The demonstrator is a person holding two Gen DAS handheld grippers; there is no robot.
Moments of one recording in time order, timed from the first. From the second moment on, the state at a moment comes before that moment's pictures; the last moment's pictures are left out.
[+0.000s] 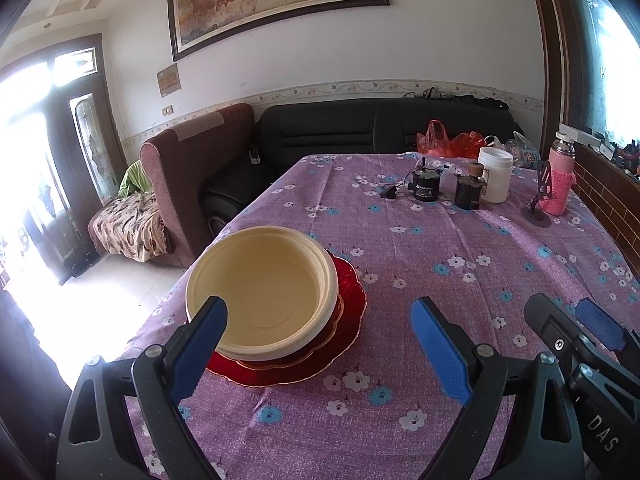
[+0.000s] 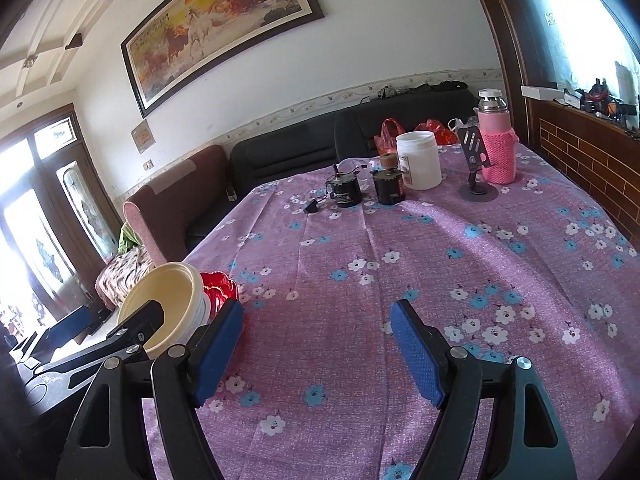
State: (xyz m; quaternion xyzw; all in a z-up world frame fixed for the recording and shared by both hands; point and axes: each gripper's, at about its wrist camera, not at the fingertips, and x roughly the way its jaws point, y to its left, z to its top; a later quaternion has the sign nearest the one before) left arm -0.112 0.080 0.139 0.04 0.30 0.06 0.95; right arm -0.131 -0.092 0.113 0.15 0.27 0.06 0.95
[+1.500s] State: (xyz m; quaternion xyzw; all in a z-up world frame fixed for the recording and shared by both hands) left arm 0.021 0.279 0.129 -0.13 0.42 0.12 0.89; right arm 0.015 -0.098 0.054 0.22 0.32 0.02 0.92
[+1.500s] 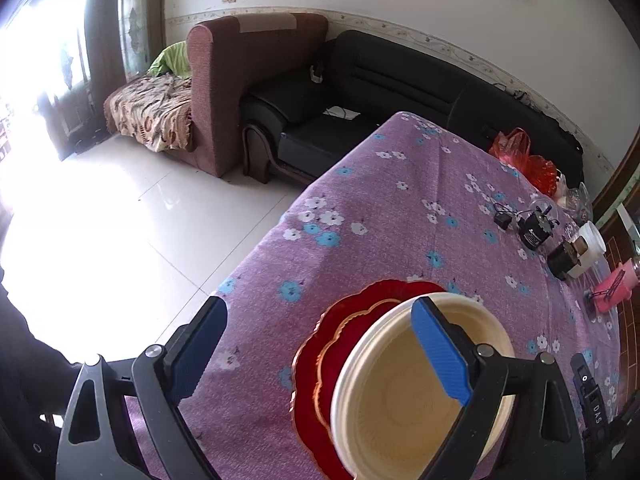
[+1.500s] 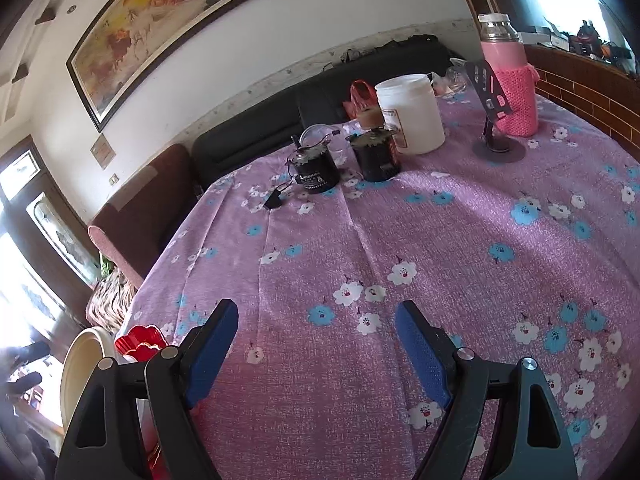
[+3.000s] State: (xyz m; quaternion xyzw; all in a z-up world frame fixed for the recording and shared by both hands) left arm -0.135 0.207 0.164 -0.09 0.25 0.11 0.96; right arm -0.105 0.011 0.114 0.07 0.26 0.14 0.95
